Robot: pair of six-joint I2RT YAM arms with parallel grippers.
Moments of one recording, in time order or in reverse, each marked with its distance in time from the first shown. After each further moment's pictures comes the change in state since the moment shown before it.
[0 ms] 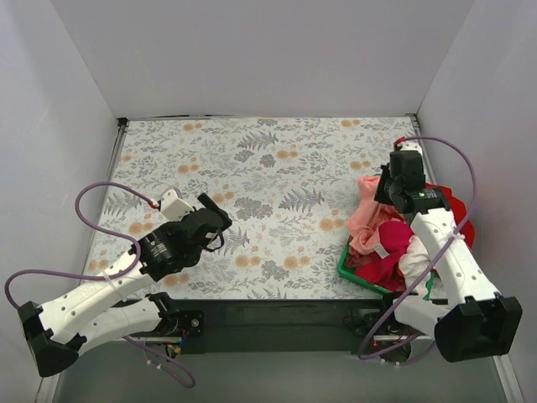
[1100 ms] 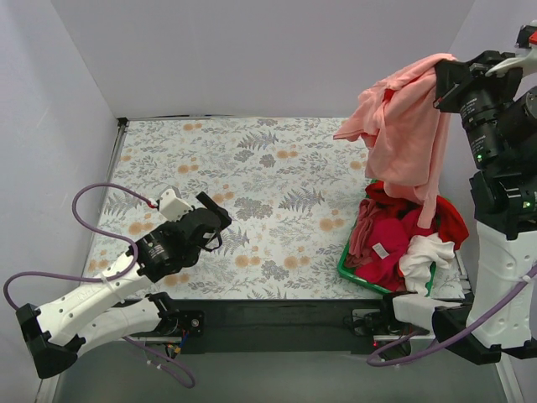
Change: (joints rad) left arm 0.000 -0.019 0.000 0.024 -0.002 0.011; right arm -0.004 0.043 1.097 -0.017 -0.103 -0.121
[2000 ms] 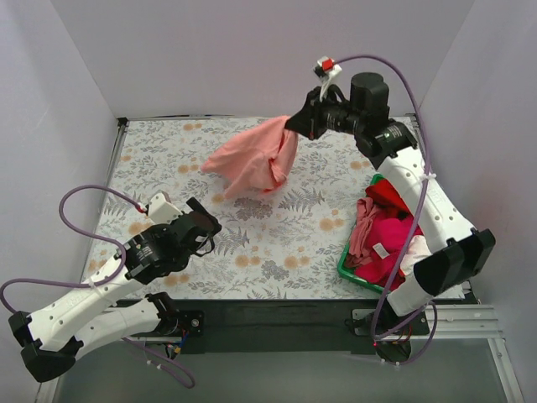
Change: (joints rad) left arm 0.000 -0.040 0.060 -0.219 0.018 -0.061; right arm 0.291 0.402 -0.253 0.264 -0.692 -0.016
